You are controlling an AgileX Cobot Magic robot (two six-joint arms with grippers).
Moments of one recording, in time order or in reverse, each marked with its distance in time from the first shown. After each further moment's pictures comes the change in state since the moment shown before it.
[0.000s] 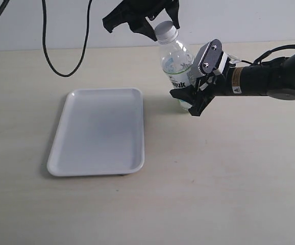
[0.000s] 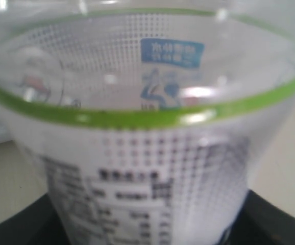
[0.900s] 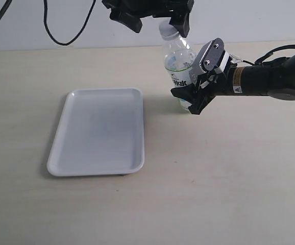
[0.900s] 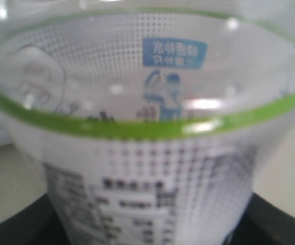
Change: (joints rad) left arm 0.000 0.000 0.000 0.068 -0.008 0.651; right arm 0.000 0.000 0.000 0.014 -0.002 0.040
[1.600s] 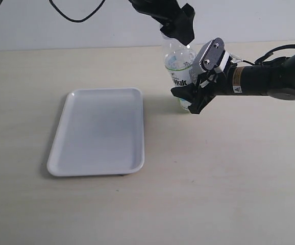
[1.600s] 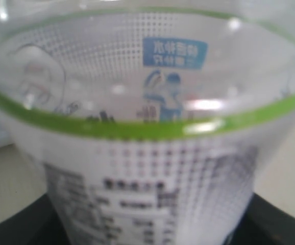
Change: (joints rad) left arm 0.000 -0.018 0.002 -0.119 -0.002 0.585; right arm 0.000 0.000 0.000 0.000 0.016 0.008
